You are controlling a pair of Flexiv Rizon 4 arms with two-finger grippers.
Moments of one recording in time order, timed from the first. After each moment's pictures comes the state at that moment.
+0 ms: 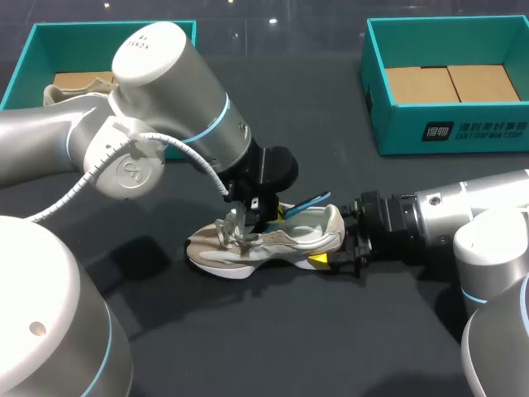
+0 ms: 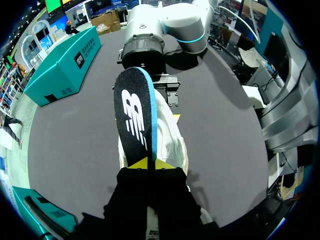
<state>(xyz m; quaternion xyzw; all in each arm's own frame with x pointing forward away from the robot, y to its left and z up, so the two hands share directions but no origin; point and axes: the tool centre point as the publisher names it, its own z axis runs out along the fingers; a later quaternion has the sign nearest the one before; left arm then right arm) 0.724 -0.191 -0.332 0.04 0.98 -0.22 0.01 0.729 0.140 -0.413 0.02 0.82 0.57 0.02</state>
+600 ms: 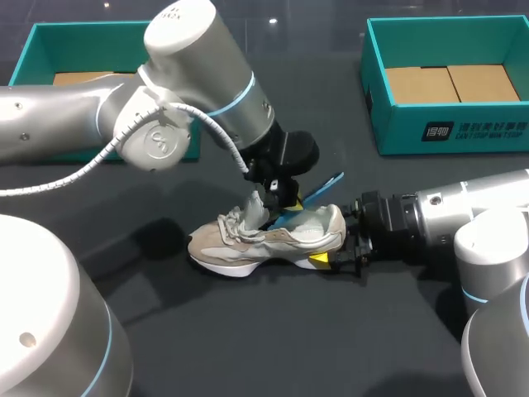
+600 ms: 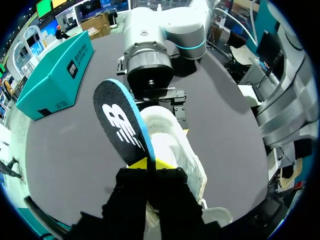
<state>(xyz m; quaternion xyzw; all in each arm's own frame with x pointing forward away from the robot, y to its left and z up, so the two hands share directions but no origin) 0.743 -0.226 -0.328 0.08 0.97 -0.22 -0.02 0.731 0.139 -0.413 0.02 0.82 0.57 0.02</state>
